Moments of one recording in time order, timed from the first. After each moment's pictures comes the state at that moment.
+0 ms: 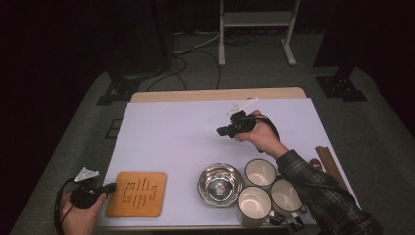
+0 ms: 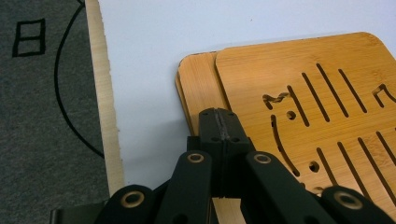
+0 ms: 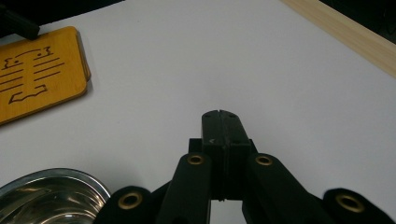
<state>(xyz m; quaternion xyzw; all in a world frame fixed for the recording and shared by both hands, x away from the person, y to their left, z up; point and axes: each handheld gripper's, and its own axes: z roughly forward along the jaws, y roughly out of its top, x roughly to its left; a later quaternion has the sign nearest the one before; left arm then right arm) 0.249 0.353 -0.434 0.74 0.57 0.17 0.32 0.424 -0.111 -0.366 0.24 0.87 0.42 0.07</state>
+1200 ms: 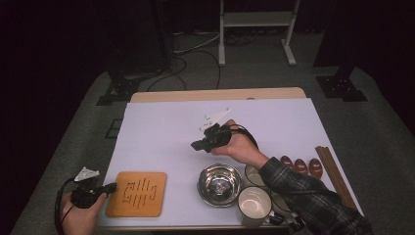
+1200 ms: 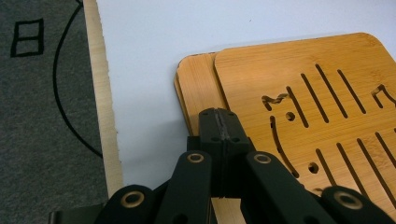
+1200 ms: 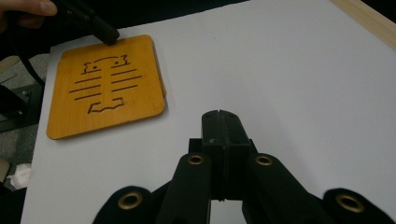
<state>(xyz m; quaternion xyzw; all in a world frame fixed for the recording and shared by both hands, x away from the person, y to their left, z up) 0.250 0.353 -0.434 0.74 0.57 0.17 0.32 0.380 -0.041 -0.357 0.15 0.89 0.43 0.04</state>
